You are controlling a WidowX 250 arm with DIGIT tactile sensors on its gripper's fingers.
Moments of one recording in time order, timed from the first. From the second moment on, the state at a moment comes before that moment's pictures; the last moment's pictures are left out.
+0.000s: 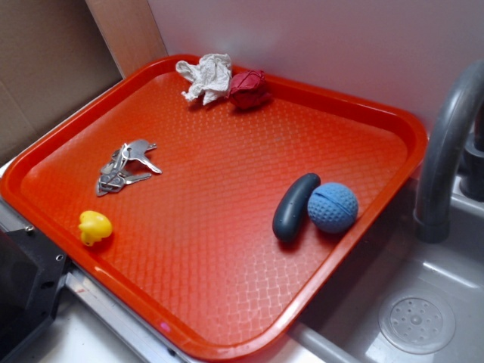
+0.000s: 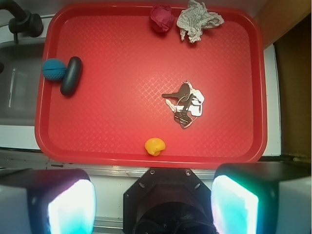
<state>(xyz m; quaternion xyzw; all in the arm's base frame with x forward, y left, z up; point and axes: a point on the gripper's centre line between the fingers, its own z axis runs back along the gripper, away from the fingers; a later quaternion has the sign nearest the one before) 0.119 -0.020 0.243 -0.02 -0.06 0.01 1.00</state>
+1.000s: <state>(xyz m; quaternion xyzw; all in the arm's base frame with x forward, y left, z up) 0.236 -0.082 0.138 -0.09 -0.08 0.15 0.98</state>
